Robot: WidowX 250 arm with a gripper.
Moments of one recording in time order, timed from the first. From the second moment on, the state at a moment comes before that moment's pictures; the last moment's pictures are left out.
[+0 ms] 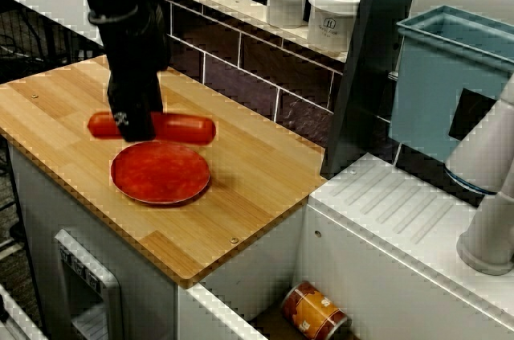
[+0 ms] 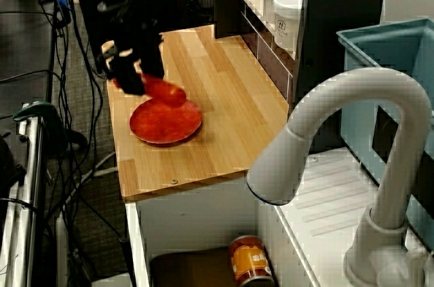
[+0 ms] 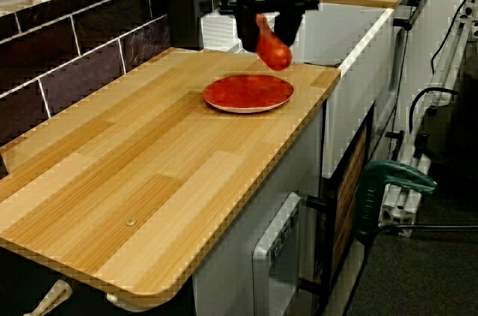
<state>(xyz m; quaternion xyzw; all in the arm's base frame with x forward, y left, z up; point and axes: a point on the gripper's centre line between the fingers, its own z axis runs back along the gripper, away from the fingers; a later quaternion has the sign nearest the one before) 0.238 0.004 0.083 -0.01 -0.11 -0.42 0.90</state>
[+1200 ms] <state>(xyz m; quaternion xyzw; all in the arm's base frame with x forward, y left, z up) 0.255 0.041 0.055 -0.01 -0.07 -0.35 0.93</state>
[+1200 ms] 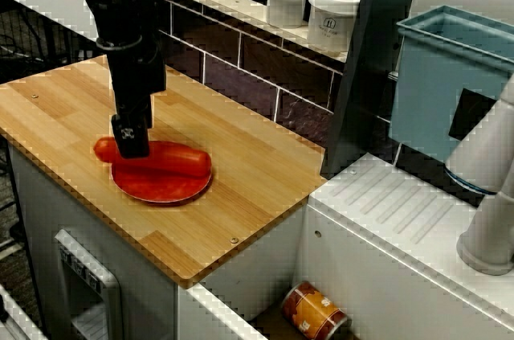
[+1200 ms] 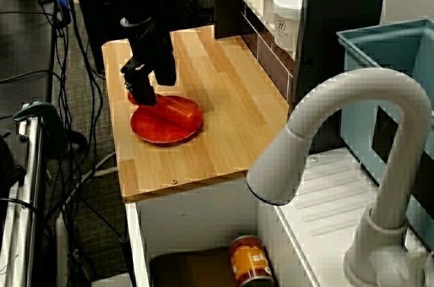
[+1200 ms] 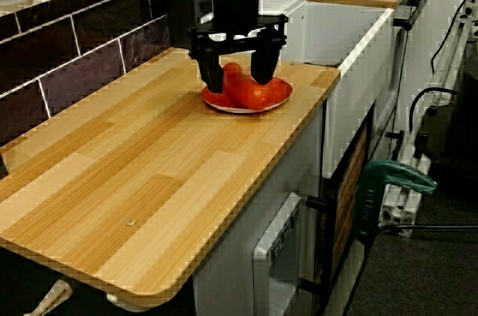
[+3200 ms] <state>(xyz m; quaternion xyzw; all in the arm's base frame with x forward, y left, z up) 0.254 0.037 0.029 0.01 -0.06 -0.33 0.94</state>
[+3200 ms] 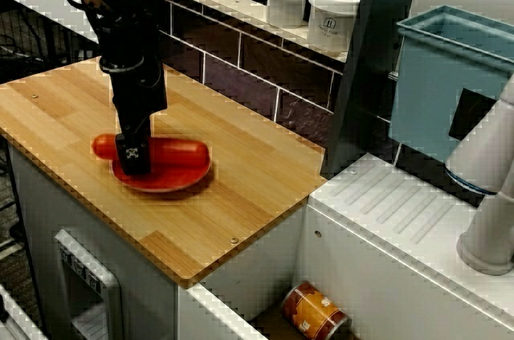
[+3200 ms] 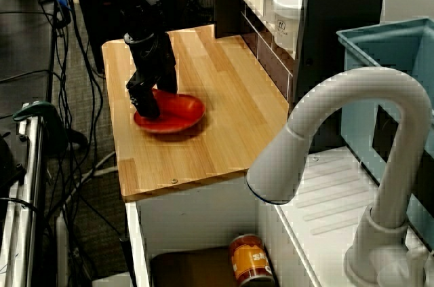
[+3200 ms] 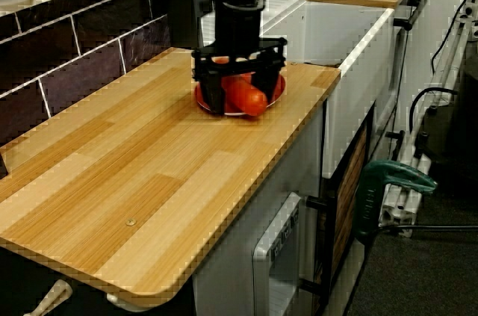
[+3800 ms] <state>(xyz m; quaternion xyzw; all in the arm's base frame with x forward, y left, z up) 0.252 0.037 0.034 -0.01 -0.05 -0.32 0.94</state>
